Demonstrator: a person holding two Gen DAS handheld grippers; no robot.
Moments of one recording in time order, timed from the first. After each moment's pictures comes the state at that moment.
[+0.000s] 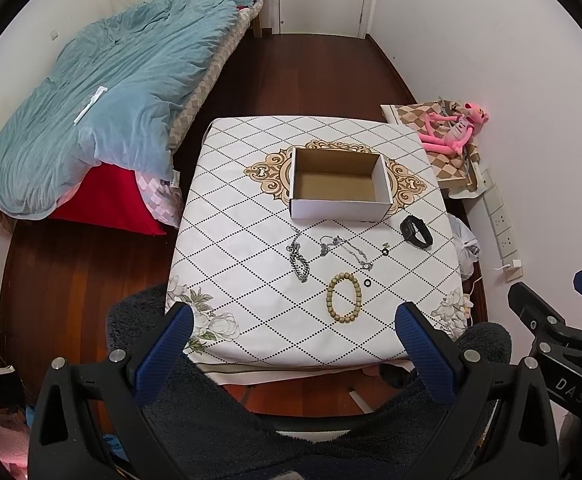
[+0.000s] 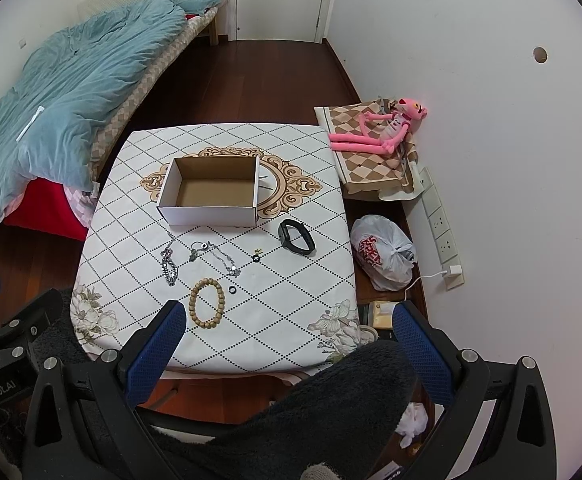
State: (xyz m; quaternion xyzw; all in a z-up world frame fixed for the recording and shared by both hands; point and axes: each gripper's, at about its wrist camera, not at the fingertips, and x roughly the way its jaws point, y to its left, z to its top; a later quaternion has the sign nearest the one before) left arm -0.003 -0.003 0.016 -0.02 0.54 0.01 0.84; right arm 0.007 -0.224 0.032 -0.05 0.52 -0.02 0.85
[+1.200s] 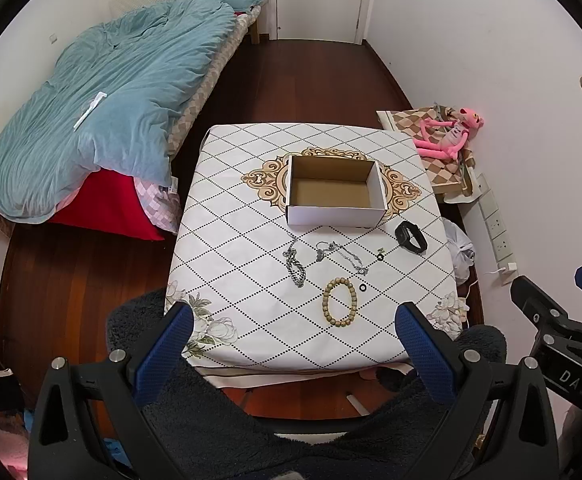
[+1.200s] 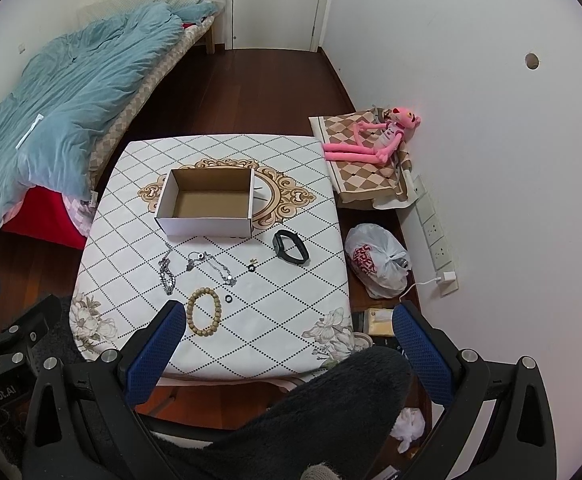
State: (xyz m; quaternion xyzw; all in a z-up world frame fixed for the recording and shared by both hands) left arm -0.003 -0.006 0.023 -0.02 0.53 0.01 0.85; right arm 0.009 -0.232 0.050 -0.05 0.51 -0.02 0.86
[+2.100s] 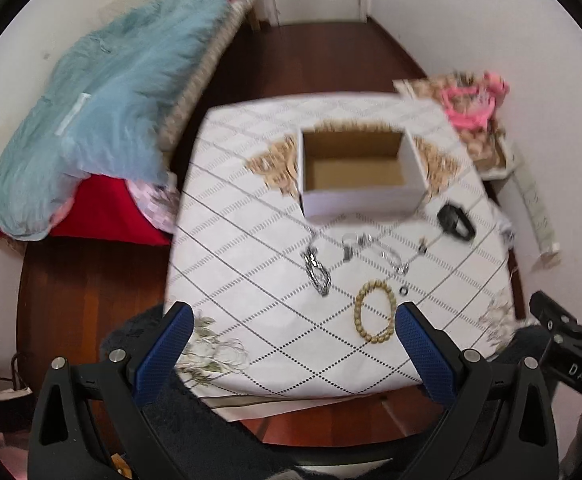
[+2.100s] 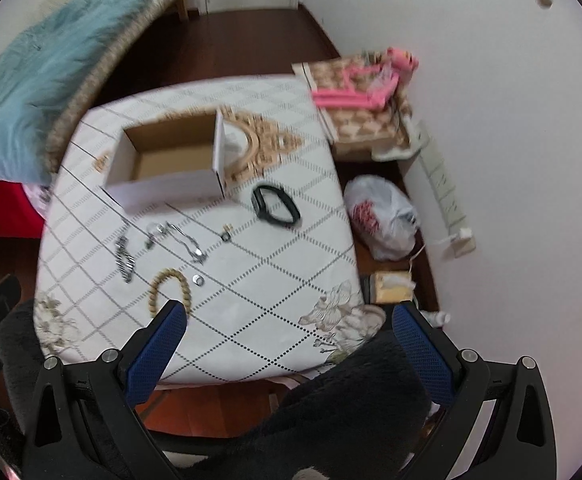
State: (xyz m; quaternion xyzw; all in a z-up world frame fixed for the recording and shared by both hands) left arm 0.049 -0.018 -0.070 0.04 0.56 0.02 0.83; right arm 0.051 -0.259 -0.073 -0.02 0.58 -0.06 0.81
